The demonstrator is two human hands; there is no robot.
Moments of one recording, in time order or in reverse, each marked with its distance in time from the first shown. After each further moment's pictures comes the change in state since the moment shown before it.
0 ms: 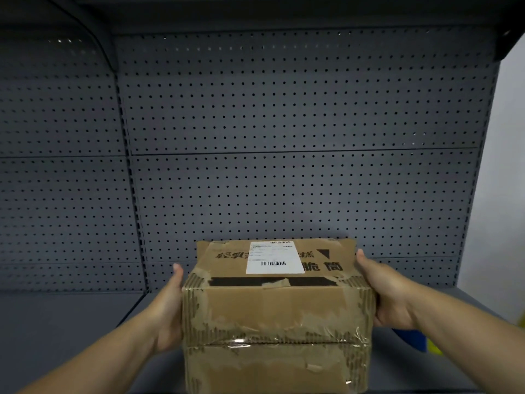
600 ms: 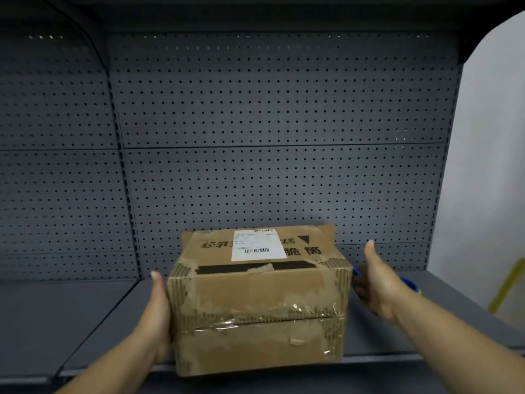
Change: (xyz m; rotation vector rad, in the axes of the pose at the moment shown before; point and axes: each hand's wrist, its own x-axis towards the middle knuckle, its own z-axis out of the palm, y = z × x) left_hand -0.038 -0.042 0.017 -0.079 0.231 0.191; right_hand -0.008 0.042 -0.028 0.046 0.296 -0.088
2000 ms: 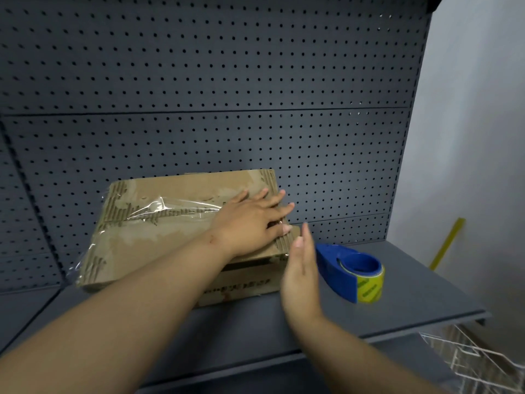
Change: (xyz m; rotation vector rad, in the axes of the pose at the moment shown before) left_hand 0.062 0.028 0.206 1.775 -0.490 1.165; right_hand 0.002 0.024 0.075 0.091 0.151 -0.684
